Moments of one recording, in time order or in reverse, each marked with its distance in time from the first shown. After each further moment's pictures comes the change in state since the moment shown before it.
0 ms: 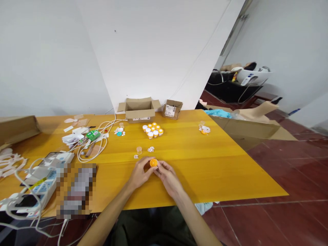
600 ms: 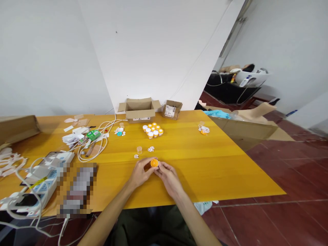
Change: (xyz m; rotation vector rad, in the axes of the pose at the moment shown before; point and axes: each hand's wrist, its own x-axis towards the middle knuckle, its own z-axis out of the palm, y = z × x) left_hand 0.001 0.001 -0.001 -0.051 -0.043 -0.002; right_hand -0.004 -0.001 0.000 -0.044 0.065 -0.008
